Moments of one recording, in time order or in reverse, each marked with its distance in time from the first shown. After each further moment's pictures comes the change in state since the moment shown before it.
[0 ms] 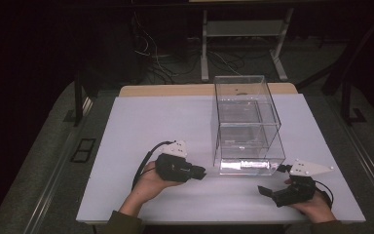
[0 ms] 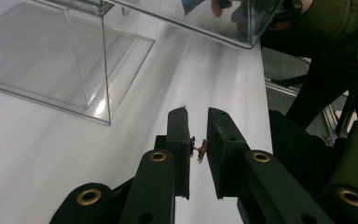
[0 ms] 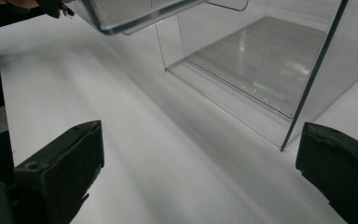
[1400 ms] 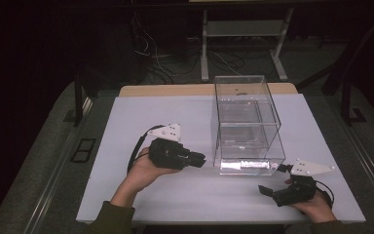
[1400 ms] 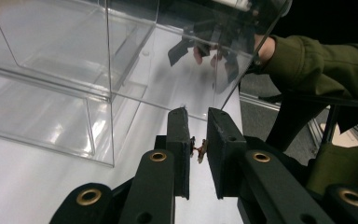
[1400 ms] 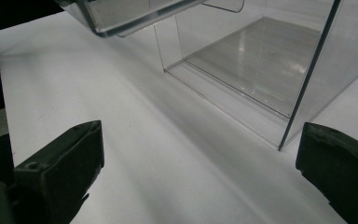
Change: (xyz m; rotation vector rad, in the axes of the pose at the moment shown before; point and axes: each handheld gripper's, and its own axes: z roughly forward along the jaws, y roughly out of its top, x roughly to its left) left arm -0.003 0.044 -0.038 -0.078 -0.043 0.033; right arm -0.001 0.000 -0.001 -0.007 -0.002 0.008
